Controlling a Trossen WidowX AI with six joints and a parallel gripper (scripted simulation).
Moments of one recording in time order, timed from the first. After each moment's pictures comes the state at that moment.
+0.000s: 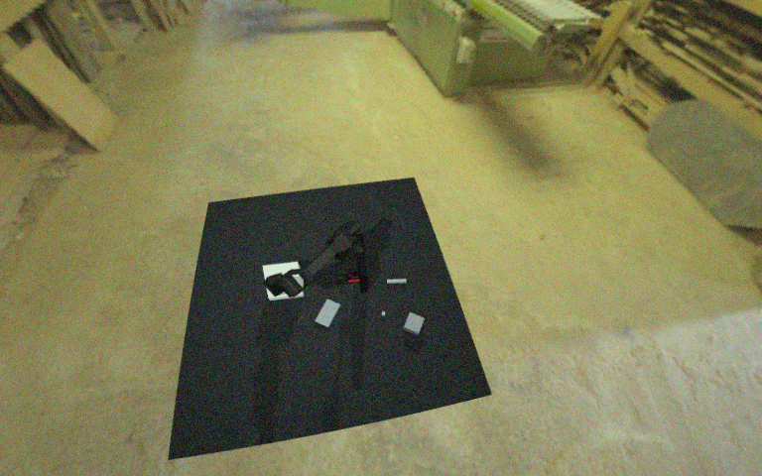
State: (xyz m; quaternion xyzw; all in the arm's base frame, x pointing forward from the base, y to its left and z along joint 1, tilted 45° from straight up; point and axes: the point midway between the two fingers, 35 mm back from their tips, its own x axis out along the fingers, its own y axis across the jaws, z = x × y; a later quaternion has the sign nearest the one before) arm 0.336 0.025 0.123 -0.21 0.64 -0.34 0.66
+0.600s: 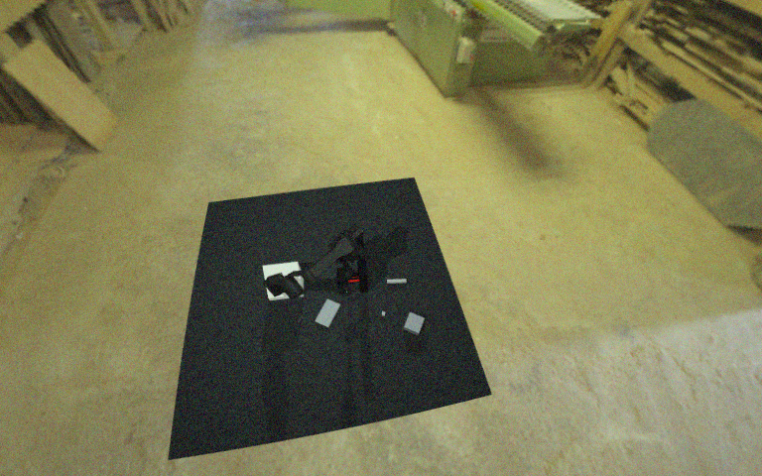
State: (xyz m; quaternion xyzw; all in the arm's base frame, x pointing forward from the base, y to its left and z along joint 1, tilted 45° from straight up) arm 0.336 0.007 0.108 -0.20 0.64 -0.35 0.65
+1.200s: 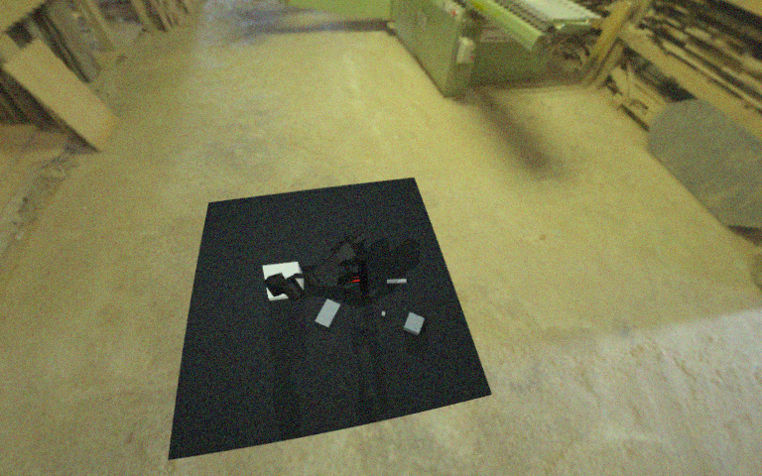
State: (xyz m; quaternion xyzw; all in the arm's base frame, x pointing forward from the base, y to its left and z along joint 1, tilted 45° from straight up) arm 0.334 -0.014 0.088 -0.20 0.66 -0.35 0.64
